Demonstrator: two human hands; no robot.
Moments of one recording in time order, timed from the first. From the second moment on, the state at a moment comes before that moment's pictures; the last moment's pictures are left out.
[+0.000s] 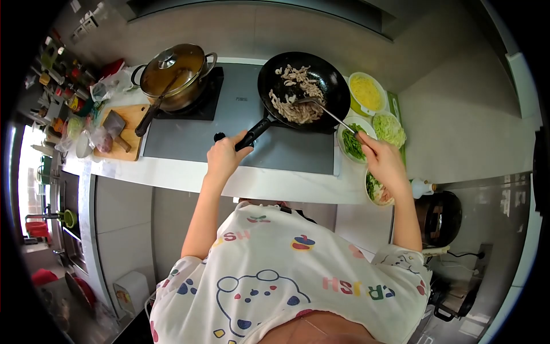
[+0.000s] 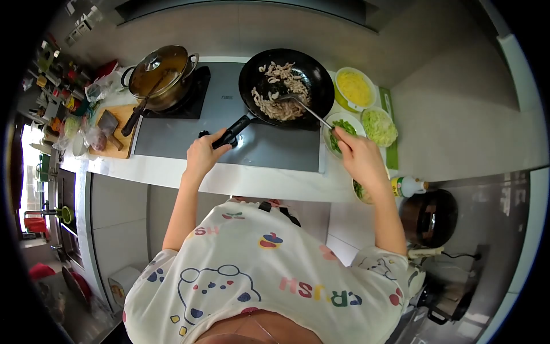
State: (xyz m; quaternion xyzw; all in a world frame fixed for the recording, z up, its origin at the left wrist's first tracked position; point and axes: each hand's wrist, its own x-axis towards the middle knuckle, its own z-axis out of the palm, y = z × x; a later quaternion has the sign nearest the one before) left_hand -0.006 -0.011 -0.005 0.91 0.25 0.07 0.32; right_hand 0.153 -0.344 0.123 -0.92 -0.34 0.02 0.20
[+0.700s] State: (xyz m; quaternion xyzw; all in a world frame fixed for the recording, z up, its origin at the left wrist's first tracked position) left_hand -0.009 -0.009 -0.006 0.91 0.24 0.07 0.32; right_hand 0.227 -0.300 0.052 -0.92 -0.31 0.02 0.25
